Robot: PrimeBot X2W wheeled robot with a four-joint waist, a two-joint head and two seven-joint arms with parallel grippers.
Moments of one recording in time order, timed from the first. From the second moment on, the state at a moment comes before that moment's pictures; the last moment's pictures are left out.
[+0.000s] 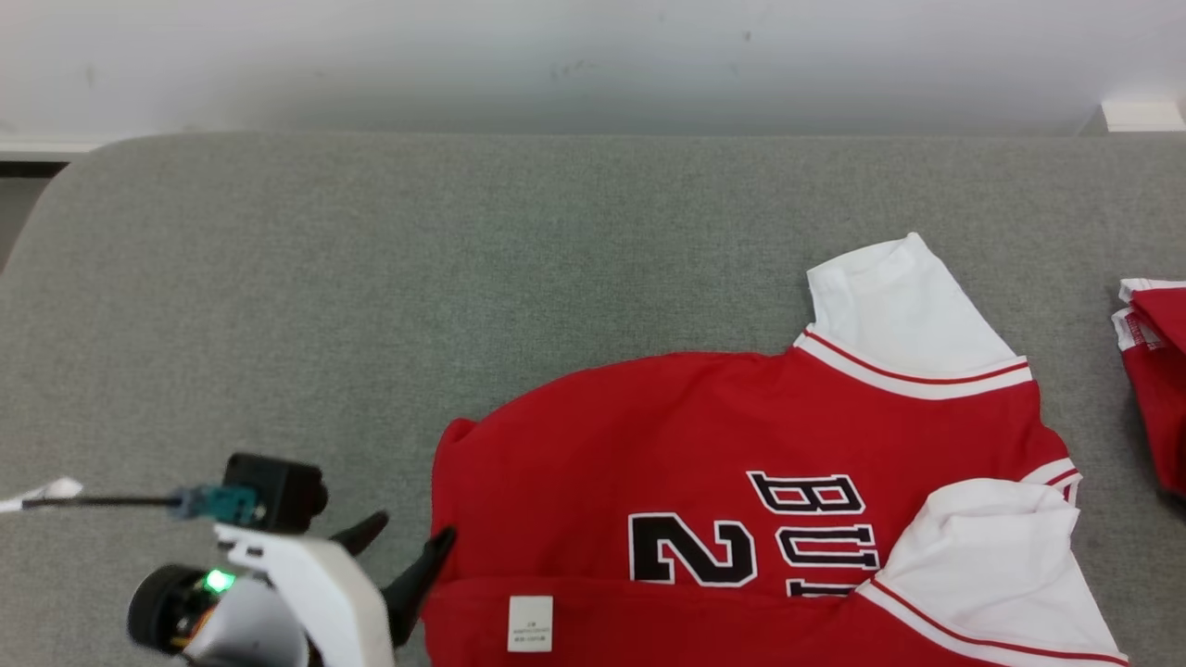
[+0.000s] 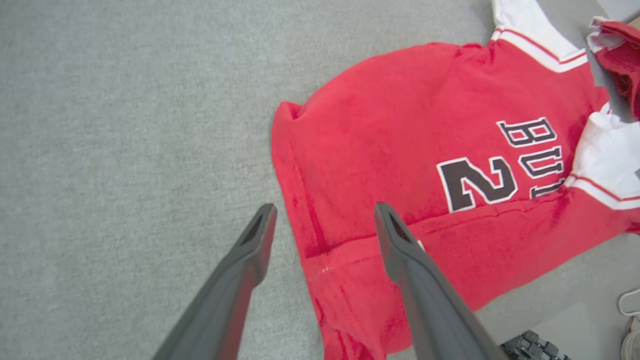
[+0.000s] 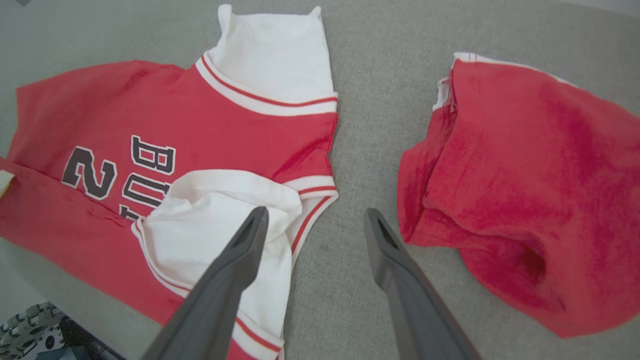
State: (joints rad) left arm -0.04 0.52 -0.30 -0.38 -0.63 0.17 0.67; right arm -0.17 -1.17 0.55 -0.09 1.32 0.13 0.27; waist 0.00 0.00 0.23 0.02
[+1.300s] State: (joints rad) left arm -0.71 0.24 -0.60 0.06 -0.48 0.03 0.72; right arm -0.91 -0.79 0.70 0.48 1.04 0.13 0.40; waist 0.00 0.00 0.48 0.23
